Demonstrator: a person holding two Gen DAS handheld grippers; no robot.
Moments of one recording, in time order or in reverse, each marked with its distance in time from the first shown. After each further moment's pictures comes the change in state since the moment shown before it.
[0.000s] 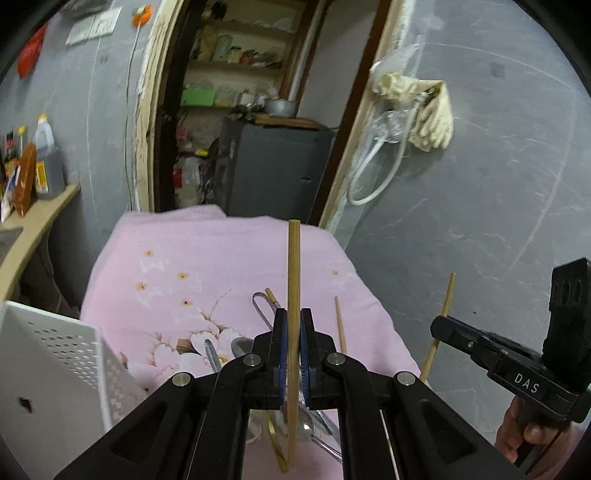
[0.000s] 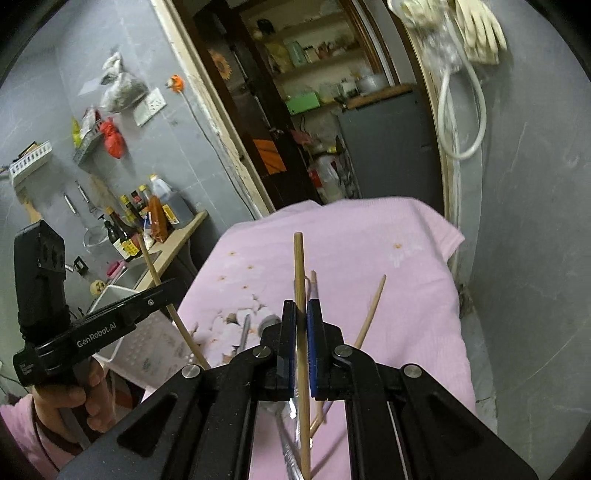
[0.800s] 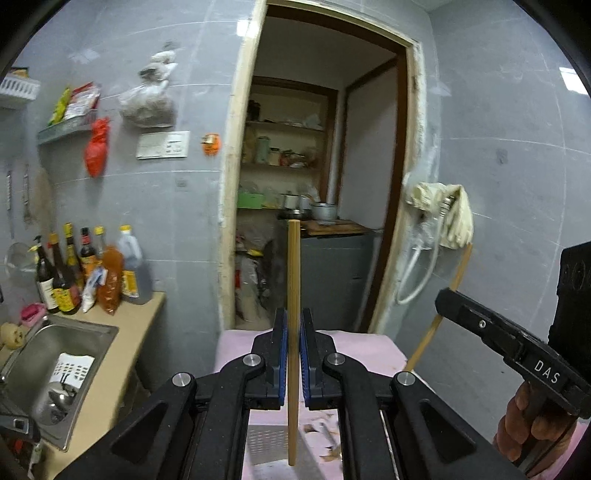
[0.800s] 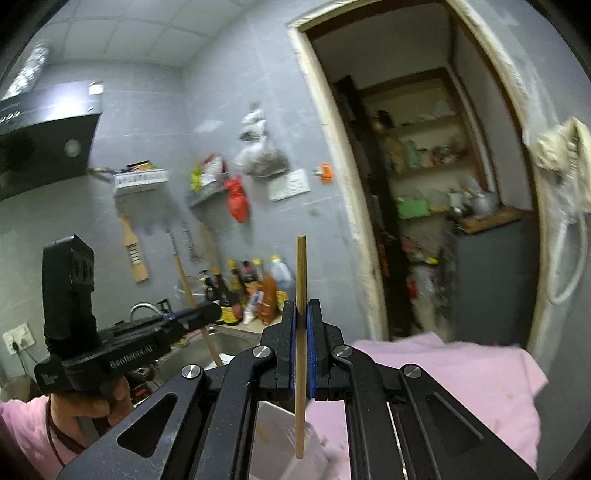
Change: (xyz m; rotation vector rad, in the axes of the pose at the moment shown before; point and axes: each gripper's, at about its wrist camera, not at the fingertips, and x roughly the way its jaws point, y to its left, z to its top) left arm -0.173 0.083 0.077 0.040 -0.352 0.190; right arm -0.046 0.208 0.090 -0.278 -0.340 0.333
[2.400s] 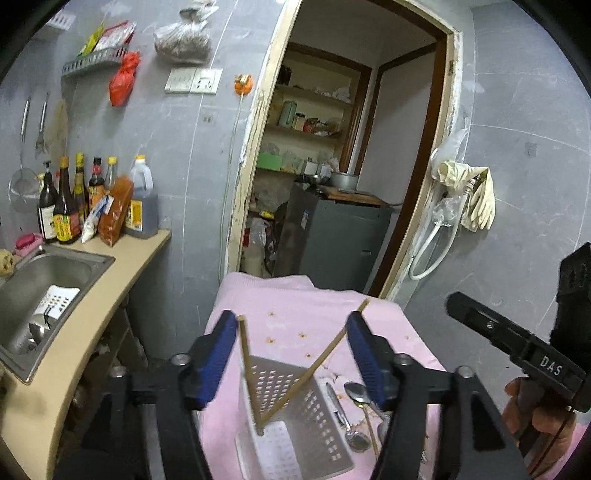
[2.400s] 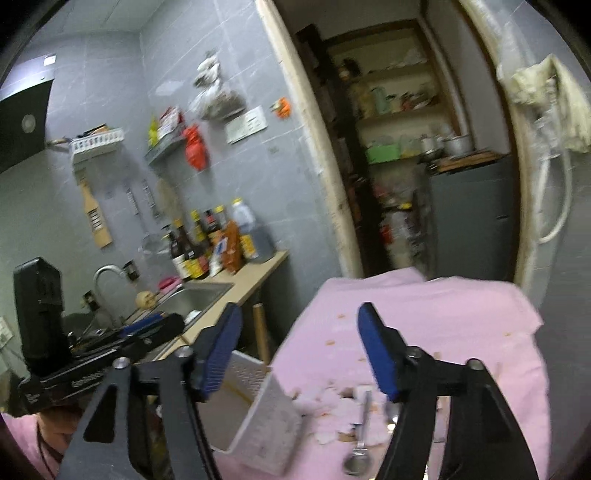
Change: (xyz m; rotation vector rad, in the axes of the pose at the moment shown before) left arm 0.033 0.010 -0.086 -0.118 0.100 0.026; right arm 0.018 -0.053 -0.084 0.097 0.169 -0.192
